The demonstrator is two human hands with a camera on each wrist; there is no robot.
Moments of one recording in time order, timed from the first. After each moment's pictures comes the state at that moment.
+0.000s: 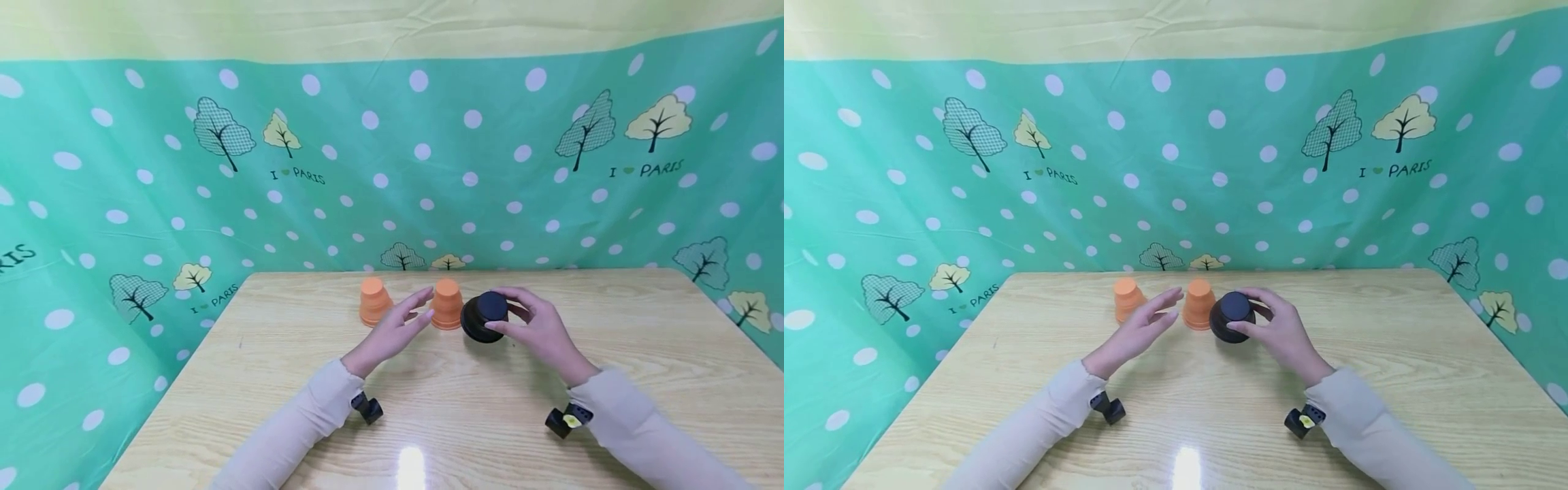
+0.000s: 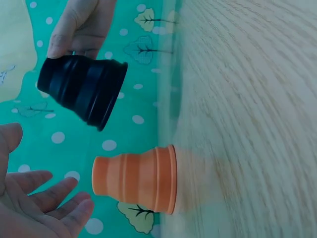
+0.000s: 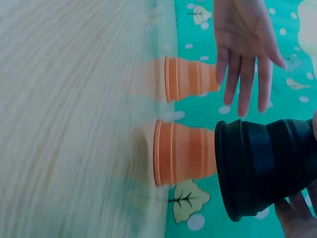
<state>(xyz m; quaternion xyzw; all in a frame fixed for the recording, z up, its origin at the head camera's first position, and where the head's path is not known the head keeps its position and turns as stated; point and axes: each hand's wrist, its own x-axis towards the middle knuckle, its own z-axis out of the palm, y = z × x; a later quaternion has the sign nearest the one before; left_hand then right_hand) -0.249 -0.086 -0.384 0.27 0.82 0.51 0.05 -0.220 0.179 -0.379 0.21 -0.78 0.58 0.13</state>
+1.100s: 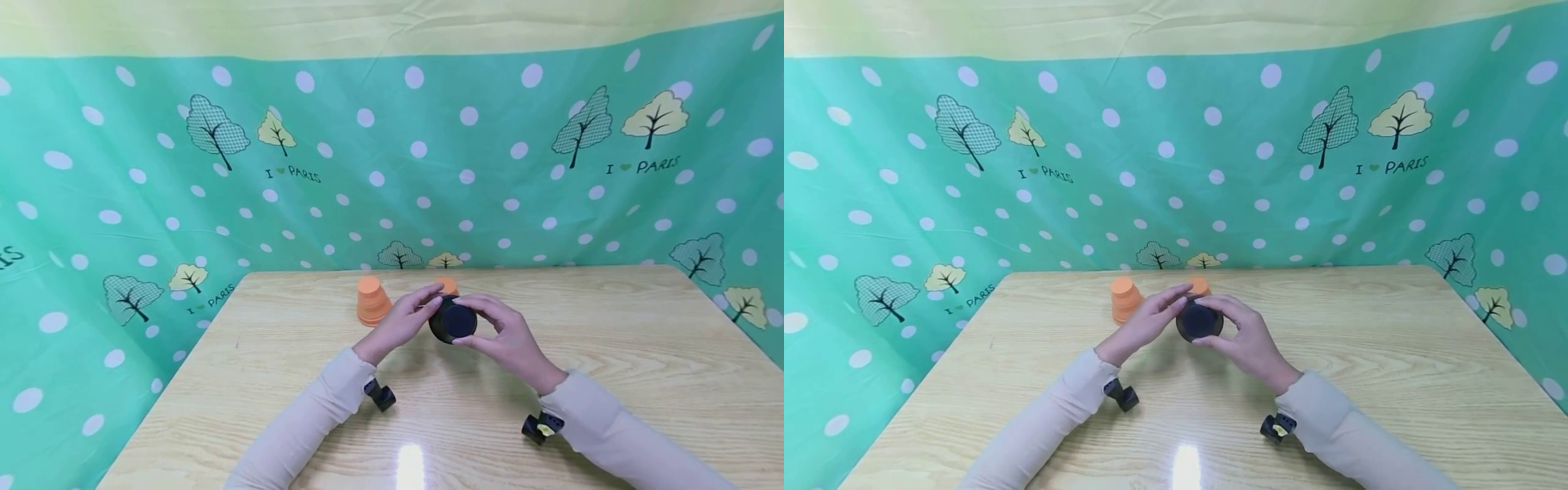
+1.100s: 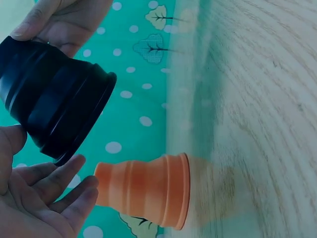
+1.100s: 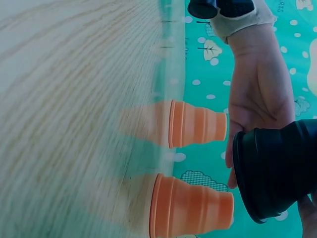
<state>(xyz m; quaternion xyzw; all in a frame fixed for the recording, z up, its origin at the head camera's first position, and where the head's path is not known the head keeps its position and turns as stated) -0.267 -0.064 -0.382 0.27 0.81 0.52 0.07 -0.208 0.140 -0.381 0.34 -0.74 0.56 0.18</state>
